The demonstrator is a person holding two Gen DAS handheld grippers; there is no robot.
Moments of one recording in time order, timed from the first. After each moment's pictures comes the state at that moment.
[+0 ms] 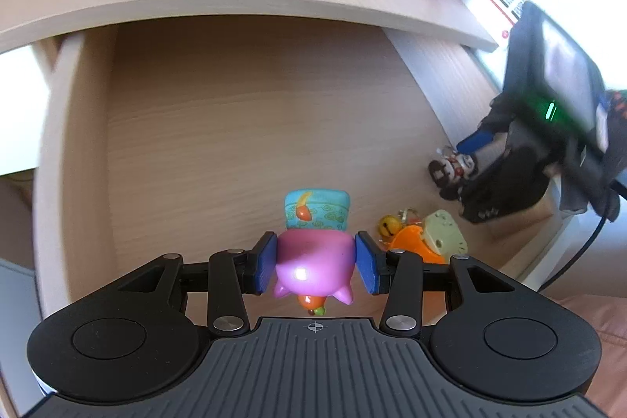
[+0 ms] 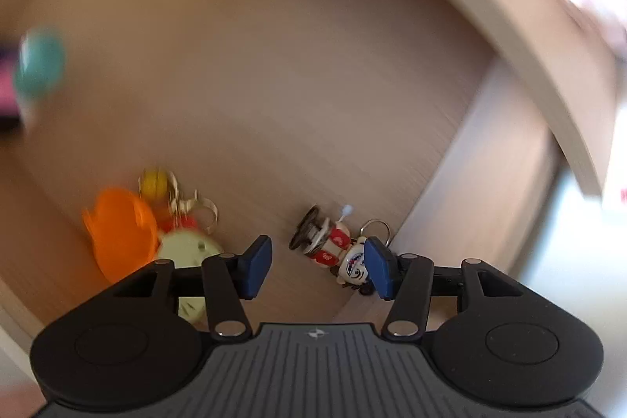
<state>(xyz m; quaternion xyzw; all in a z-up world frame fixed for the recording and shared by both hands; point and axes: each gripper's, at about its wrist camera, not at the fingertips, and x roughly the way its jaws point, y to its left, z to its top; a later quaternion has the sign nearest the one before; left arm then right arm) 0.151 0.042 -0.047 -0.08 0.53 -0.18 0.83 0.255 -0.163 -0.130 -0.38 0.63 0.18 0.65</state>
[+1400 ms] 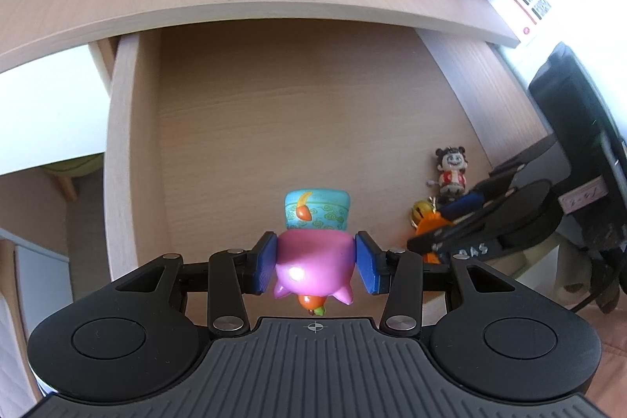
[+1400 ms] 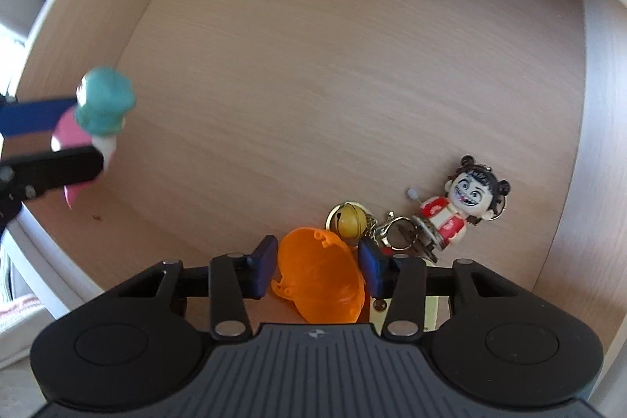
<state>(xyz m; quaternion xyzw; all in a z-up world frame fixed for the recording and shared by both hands) 0.144 0.052 -0.034 -0.05 0.55 -0.15 0.82 0.295 -0.161 -0.092 -0.12 0.68 0.21 0.69</state>
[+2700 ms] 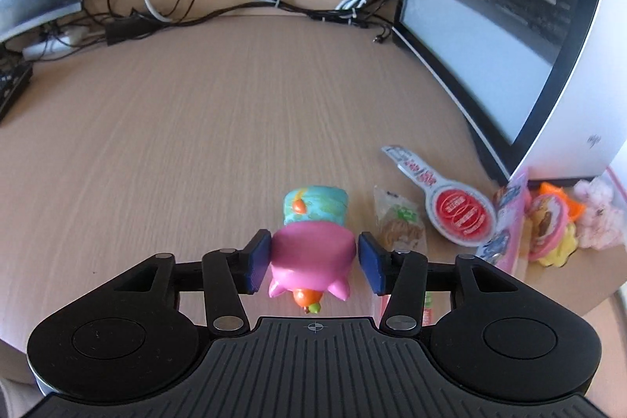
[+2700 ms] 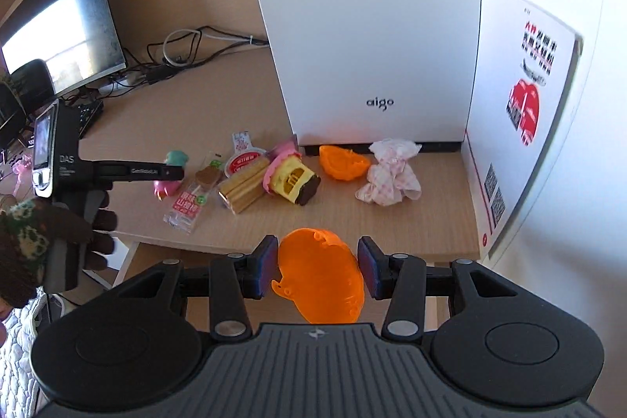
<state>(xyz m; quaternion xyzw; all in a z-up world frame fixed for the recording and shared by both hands) 0.320 0.104 0.010 -0.03 0.40 -0.01 0.92 0.237 -0.245 0.053 0.03 0.40 0.15 0.91</state>
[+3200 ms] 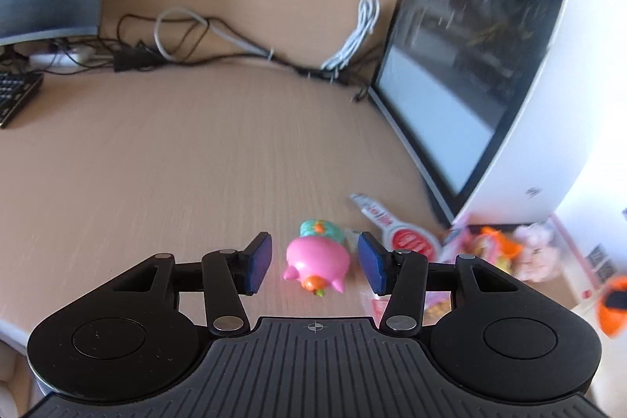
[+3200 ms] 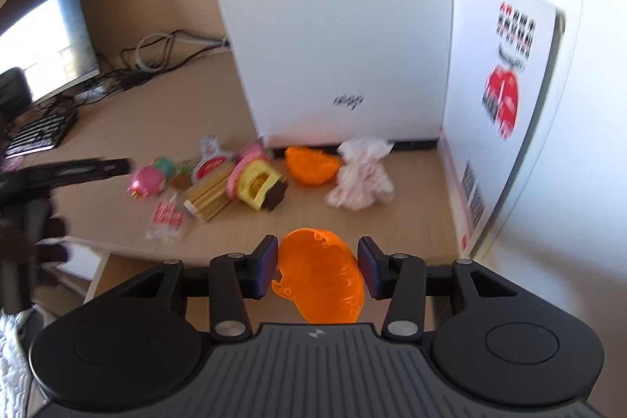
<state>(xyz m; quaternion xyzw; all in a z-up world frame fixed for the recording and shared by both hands) 0.257 0.137 0.049 -0.10 0.32 -0.04 0.94 0.244 -0.253 0.042 0.03 0.38 0.11 0.92</state>
